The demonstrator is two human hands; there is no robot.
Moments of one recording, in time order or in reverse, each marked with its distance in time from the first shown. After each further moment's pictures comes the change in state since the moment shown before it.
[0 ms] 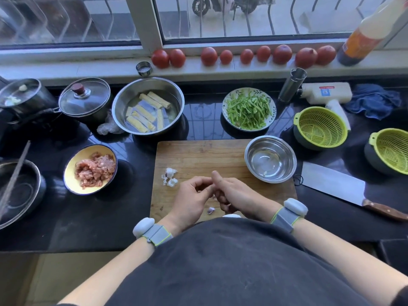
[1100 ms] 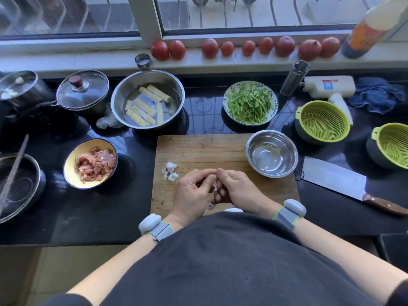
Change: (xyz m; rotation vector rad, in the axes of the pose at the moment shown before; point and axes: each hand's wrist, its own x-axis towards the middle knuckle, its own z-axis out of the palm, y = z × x) left_hand -0.006 0.000 0.004 0.130 0.172 0.160; right_hand -0.007 0.002 0.009 0.244 0.127 -0.121
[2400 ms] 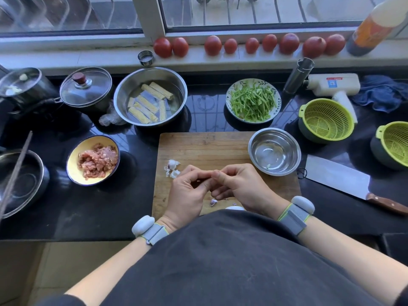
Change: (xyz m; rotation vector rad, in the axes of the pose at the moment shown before) left_hand -0.010 0.013 -0.014 -0.041 0.006 0.109; right_hand -0.013 -0.016 -0.001 0.030 -0.056 -0.055
